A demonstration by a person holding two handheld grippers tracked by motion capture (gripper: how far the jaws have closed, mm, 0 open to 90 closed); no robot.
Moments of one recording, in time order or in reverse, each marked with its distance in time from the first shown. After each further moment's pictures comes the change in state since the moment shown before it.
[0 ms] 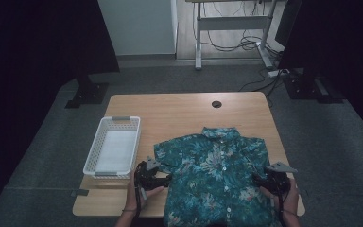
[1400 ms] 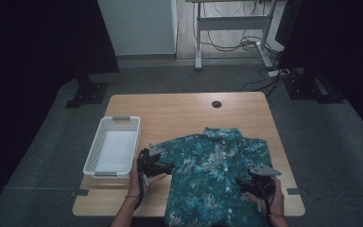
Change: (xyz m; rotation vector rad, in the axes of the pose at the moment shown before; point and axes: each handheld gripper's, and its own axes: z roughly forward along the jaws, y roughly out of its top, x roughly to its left) left arm 0.010 0.039 0.006 -0.008 0.007 -0.004; right arm 0.055 0.014 -0.002 -0.018 0.114 -0.092
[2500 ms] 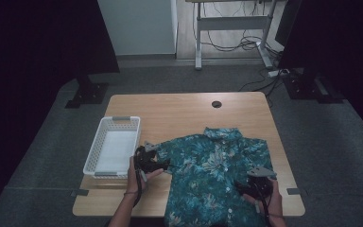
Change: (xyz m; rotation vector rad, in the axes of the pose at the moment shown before) left arm 0.019 0.000 0.010 0.007 0.028 -0.073; right arm 0.002 -0.007 0.010 0.053 -0.001 -0.029
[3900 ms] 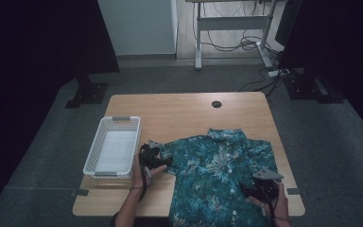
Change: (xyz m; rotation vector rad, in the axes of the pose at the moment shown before) left arm 0.007 0.000 0.035 0.021 0.014 -0.027; right arm -0.010 -0.011 -0.011 -0.008 0.000 0.004
